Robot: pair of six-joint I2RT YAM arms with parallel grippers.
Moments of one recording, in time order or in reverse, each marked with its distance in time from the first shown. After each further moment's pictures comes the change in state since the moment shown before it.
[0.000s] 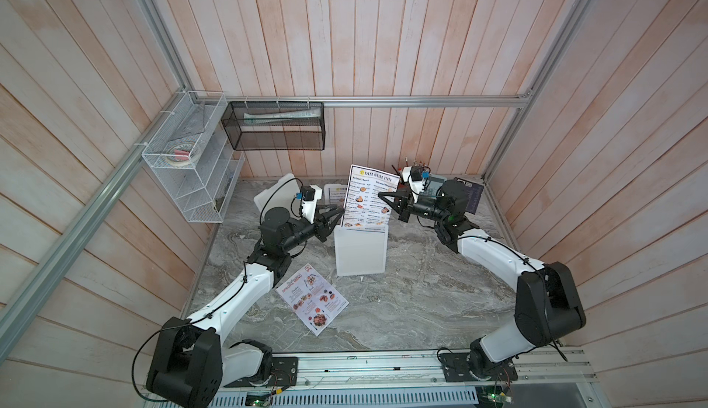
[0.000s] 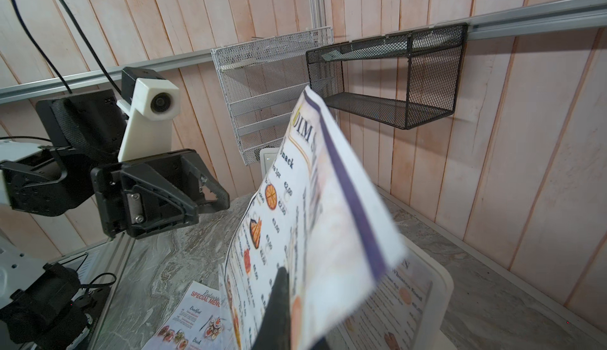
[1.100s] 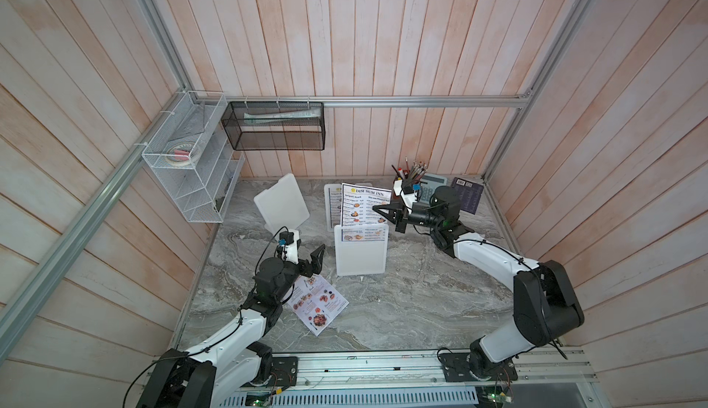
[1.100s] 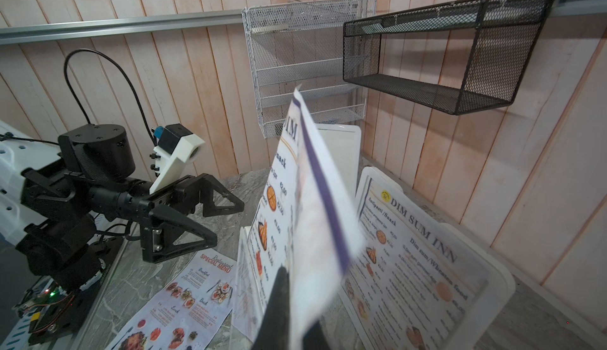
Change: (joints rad) left arm 0.002 -0.217 -0.535 0.209 -0.437 -0.011; right arm 0.030 0.001 -0.056 -0.022 -0.071 -0.159
